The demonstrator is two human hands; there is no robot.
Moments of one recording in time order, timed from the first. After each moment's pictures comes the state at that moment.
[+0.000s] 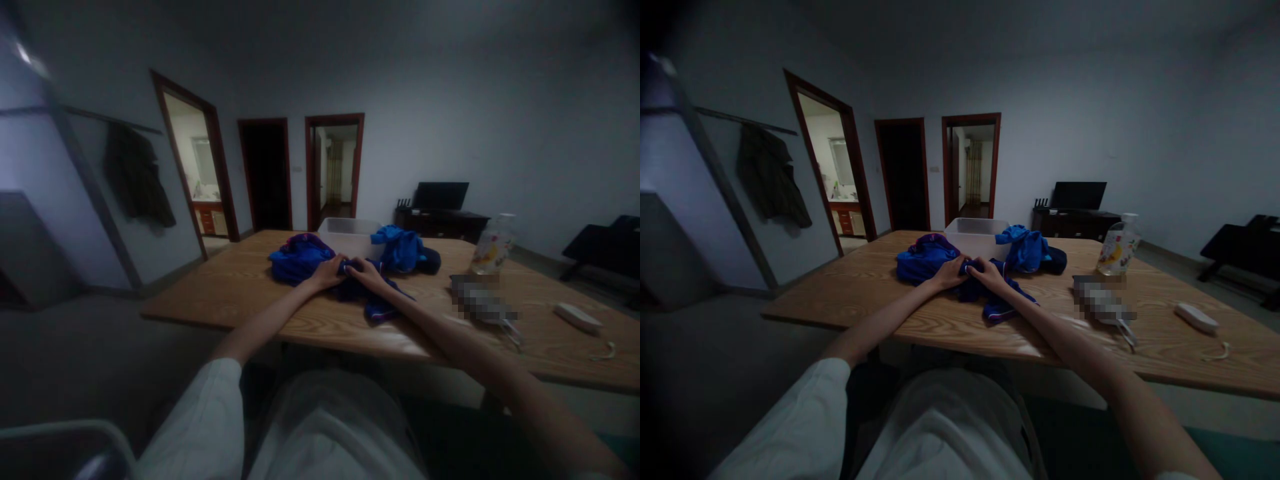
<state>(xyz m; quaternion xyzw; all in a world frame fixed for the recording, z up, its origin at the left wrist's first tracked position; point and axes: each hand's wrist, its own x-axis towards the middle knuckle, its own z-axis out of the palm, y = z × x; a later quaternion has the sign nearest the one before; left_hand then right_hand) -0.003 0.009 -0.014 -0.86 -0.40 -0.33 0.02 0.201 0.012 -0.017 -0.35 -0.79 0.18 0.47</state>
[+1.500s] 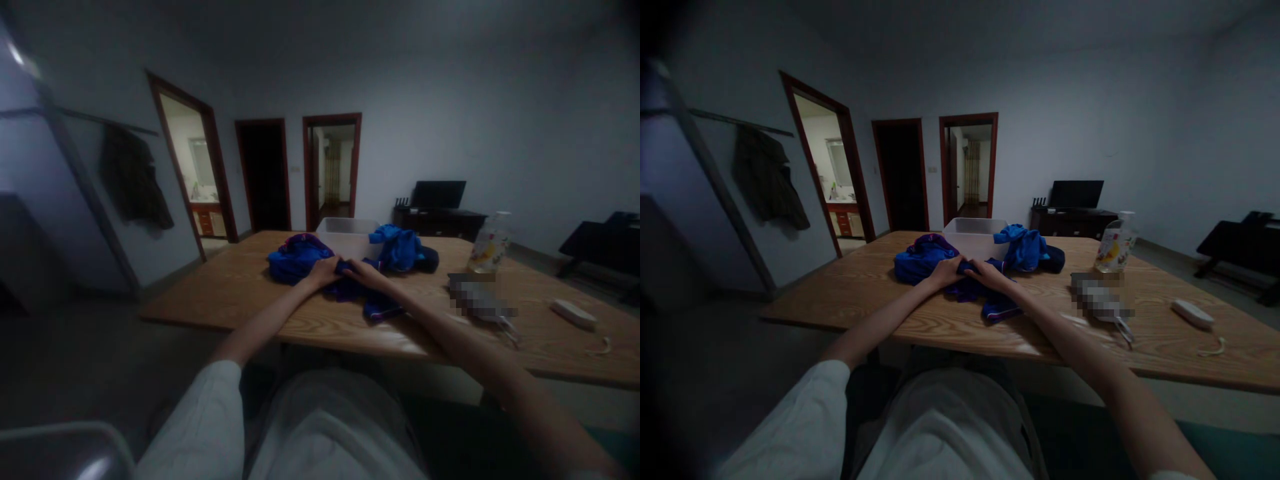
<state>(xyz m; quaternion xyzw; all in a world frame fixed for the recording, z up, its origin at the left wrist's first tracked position) -0.010 0.010 -0.007 -0.85 -0.45 -0.26 0.08 0.210 0.021 -0.013 -0.34 -0.87 0.09 0.33</state>
